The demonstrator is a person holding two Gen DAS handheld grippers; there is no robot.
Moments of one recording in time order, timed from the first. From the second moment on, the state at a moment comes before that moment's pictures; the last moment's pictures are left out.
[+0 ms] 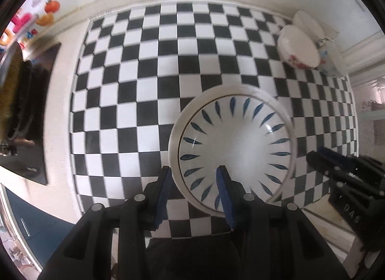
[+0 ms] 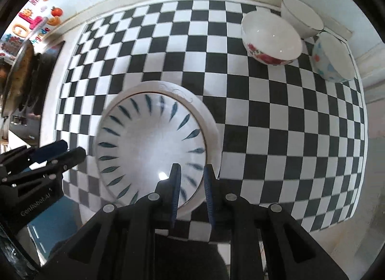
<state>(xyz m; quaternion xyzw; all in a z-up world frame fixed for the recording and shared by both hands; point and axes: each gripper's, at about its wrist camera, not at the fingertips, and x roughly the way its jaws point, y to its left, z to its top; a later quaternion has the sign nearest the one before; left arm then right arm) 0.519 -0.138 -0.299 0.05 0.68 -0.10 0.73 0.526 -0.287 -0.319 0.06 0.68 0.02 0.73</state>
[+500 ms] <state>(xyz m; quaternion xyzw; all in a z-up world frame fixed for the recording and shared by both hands) 0.485 -0.126 -0.201 0.05 0.63 -0.12 0.76 0.473 -0.289 -0.197 0.08 0.63 0.02 0.77</state>
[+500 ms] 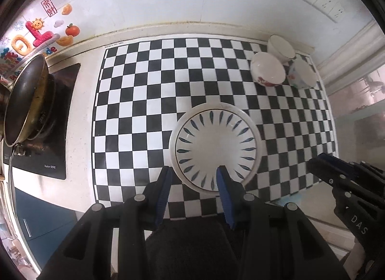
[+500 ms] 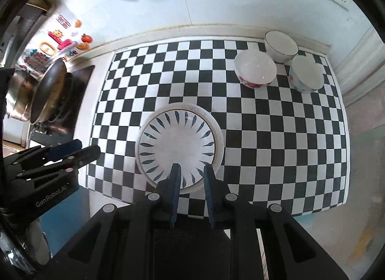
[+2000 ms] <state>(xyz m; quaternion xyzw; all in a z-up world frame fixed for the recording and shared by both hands) 0.656 -0.235 -0.261 -0.02 0.63 -0.21 0.75 0.588 -0.473 -0.273 0.28 0.59 -0.08 0.75</state>
